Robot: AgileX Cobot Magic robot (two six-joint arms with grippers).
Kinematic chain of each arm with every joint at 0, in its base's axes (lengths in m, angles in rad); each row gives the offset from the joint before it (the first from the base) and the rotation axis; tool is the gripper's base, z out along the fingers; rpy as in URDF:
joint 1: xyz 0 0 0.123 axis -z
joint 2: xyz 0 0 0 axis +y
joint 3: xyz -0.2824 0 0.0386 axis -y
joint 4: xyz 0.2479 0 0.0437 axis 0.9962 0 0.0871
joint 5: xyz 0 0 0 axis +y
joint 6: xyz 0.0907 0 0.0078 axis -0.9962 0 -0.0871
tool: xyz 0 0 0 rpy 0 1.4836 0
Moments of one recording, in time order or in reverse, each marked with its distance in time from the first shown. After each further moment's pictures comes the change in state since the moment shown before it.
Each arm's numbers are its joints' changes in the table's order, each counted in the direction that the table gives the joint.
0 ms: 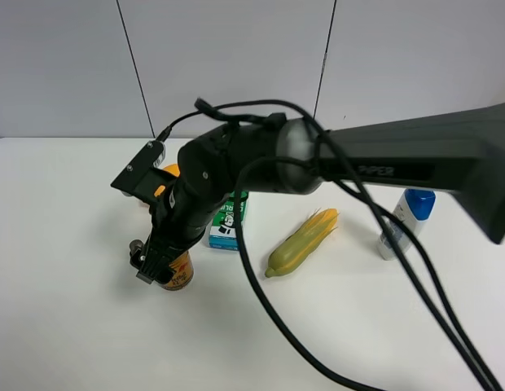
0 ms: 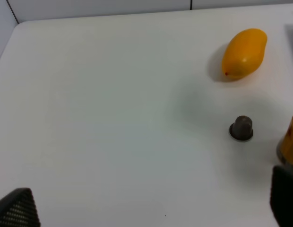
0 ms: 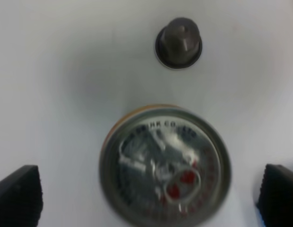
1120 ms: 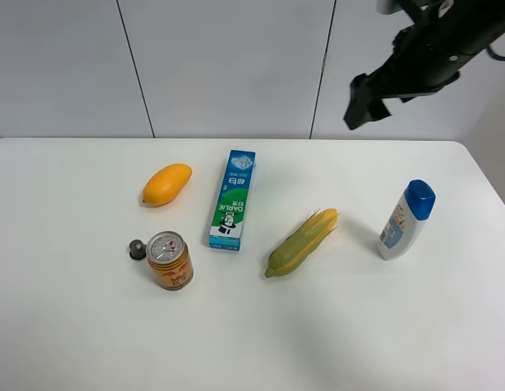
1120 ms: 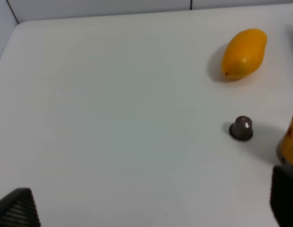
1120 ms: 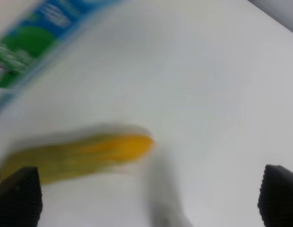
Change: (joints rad) left arm 0.000 0.000 0.000 0.000 0.000 0.000; right arm 0.685 -0.467 0.000 -0.121 0.428 -0.052
